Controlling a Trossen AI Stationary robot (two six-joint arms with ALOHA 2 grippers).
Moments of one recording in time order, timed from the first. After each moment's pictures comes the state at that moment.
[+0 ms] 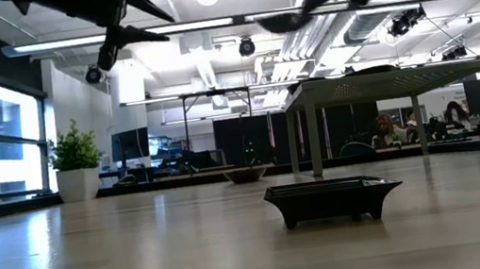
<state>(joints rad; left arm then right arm) 0.26 0.99 0.79 -0.05 -0.08 -0.92 -0.38 1.26 1.31 -0.73 0.11 0.51</state>
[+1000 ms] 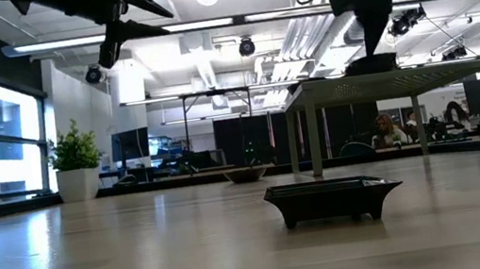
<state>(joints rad) 0.26 0.98 0.79 -0.06 -0.01 -0.86 -0.88 1.45 1.51 -1.28 0.03 -0.45</state>
